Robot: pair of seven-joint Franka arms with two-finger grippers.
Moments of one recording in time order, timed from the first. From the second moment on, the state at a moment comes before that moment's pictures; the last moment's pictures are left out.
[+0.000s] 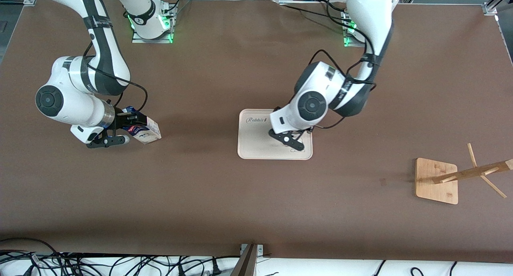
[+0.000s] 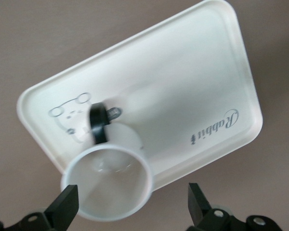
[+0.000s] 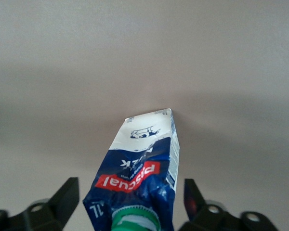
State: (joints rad) left arm -0.63 0.65 0.05 -1.45 -0.22 1.94 -0.06; right arm 0.44 0.31 -0.35 -1.92 0.21 2.05 -0.15
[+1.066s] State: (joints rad) left arm -0.69 0.71 0.07 -1.47 -0.21 1.98 -0.18; right arm 0.44 0.02 -0.39 -1.61 0.05 1.61 -0.08
